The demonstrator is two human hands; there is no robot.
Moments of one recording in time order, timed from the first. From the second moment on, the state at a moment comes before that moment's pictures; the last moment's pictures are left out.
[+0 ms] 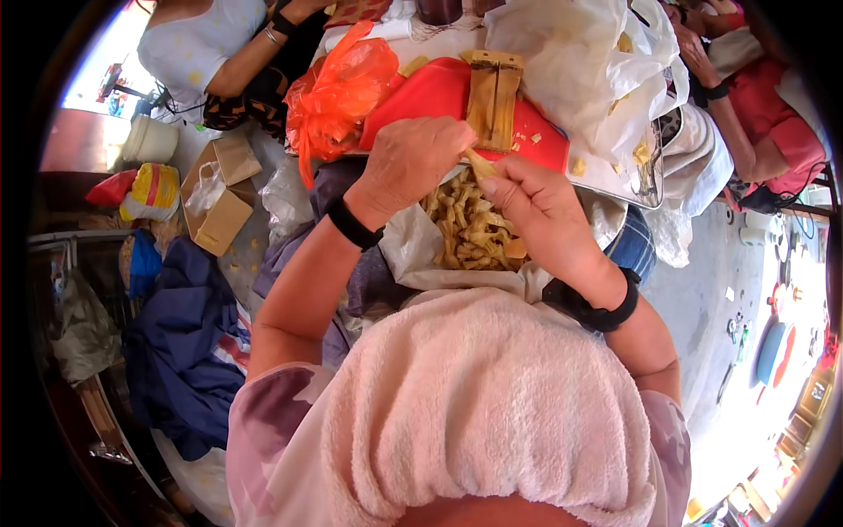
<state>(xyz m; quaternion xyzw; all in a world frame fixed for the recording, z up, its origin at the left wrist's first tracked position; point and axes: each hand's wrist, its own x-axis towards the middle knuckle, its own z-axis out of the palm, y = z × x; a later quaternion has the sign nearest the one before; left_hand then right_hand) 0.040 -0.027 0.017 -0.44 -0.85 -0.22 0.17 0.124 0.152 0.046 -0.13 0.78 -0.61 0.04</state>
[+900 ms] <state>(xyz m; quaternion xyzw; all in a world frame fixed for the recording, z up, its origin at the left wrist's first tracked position) 0.009 -0.010 -0.006 -0.15 -0.89 -0.42 -0.06 0.044 0.182 -0.029 -0.01 0.88 -0.44 -0.16</state>
